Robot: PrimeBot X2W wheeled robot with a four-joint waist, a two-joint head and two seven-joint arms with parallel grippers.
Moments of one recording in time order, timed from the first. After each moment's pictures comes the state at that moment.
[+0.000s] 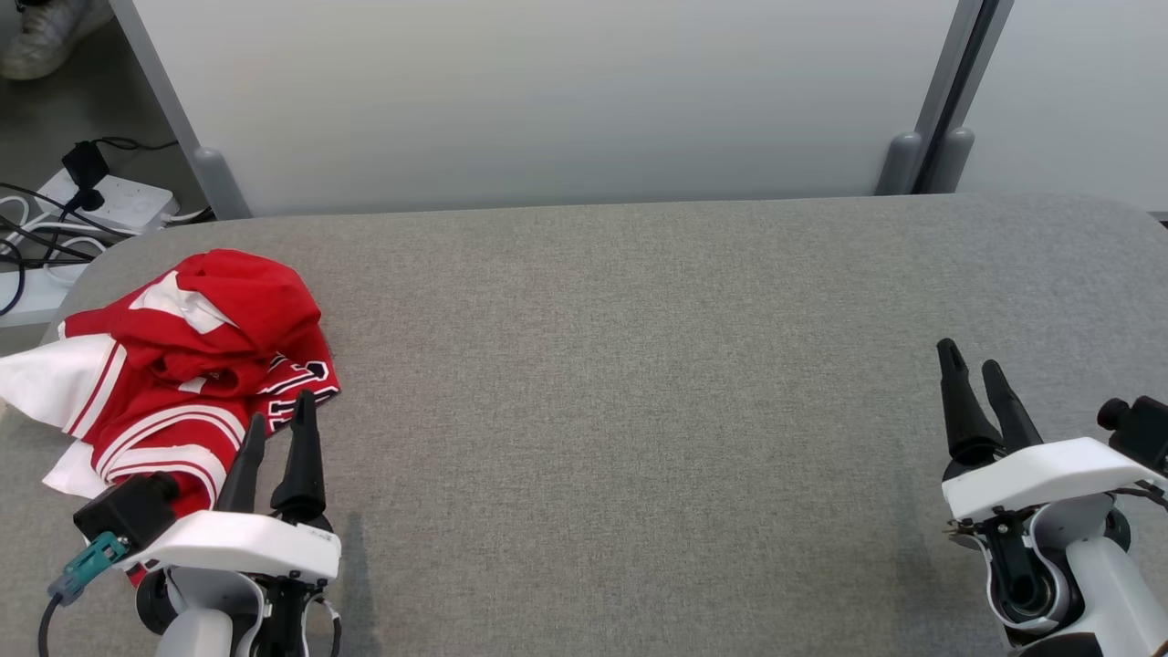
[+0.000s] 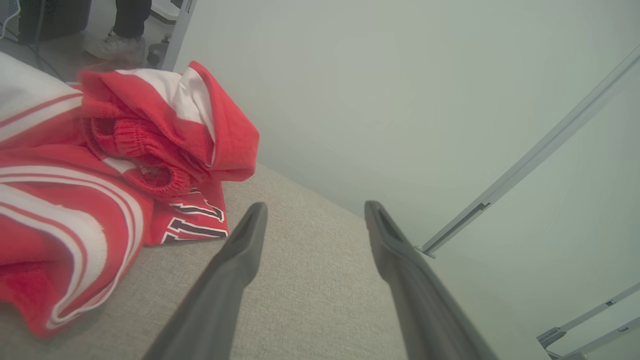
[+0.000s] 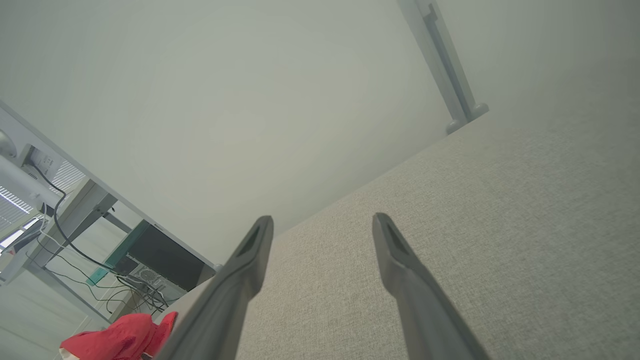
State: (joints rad) left arm -0.18 0.03 0.08 0.39 -0.66 -0.12 -0.11; right arm -0.30 -0.11 0.06 0.43 0.81 0.12 -0.11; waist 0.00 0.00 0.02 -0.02
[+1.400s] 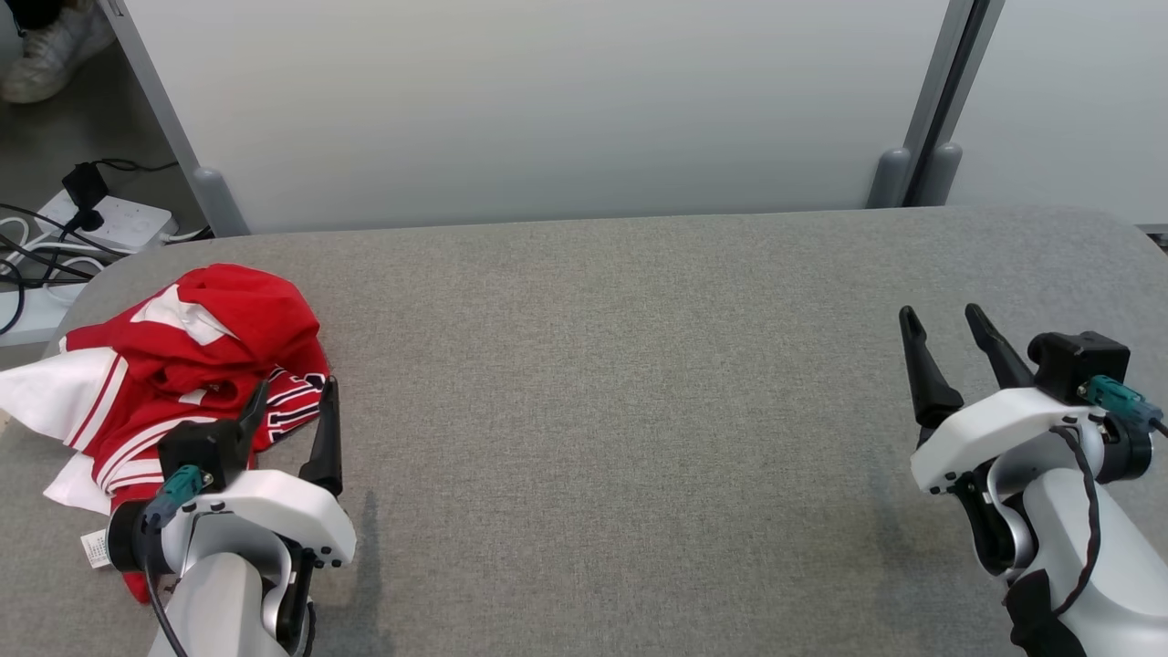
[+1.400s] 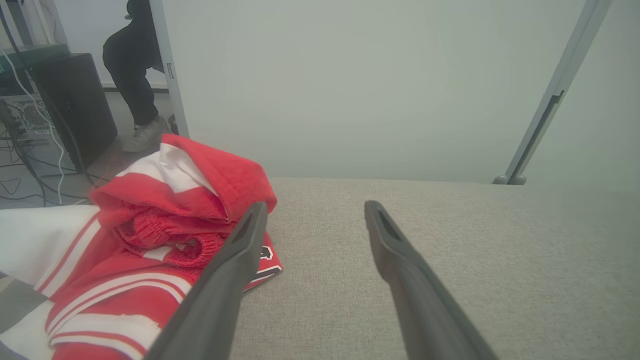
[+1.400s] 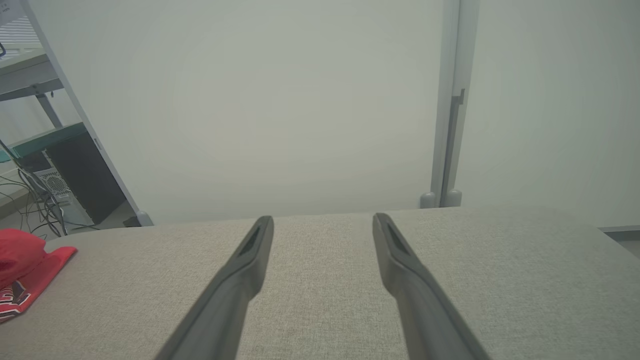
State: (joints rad) left arm -0.36 0.05 0.08 0.67 -0.14 -0.10 -0.23; right arm -0.50 -0.17 0.21 0.70 0.42 0.12 -0.22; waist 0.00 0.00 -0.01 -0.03
